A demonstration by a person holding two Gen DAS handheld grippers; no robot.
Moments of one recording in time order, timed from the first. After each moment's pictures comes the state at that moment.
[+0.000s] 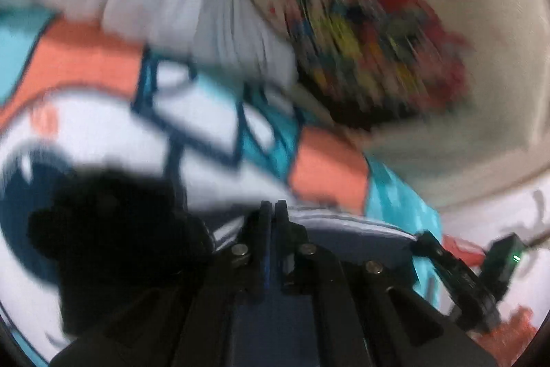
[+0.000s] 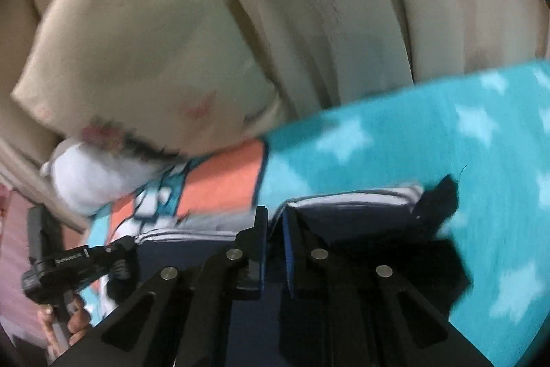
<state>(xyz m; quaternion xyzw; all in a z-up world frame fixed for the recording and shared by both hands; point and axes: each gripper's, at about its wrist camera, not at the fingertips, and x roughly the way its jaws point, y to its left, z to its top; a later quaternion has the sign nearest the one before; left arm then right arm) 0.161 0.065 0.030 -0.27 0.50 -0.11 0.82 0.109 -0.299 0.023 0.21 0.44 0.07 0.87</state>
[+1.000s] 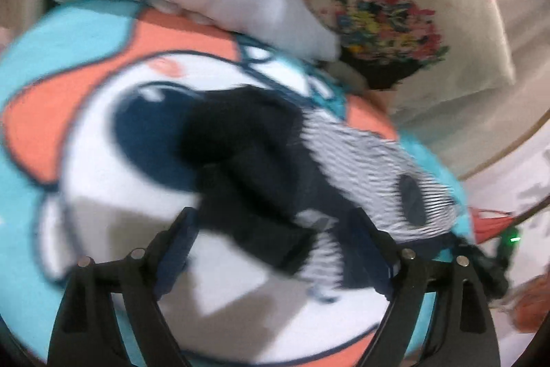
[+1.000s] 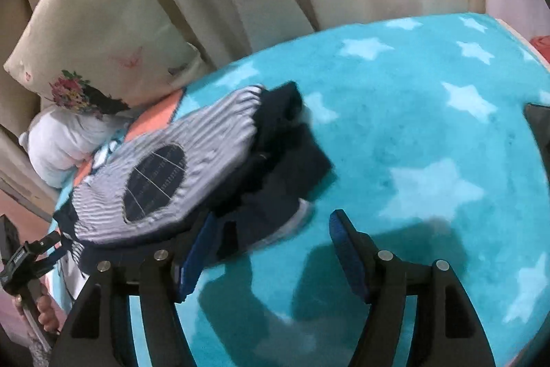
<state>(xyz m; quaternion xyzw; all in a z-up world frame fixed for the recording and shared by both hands) 0.041 0.127 0.010 -0.24 0.47 -0.13 0.84 -0.005 -0.364 -0.026 0.24 0.45 0.06 0.86</state>
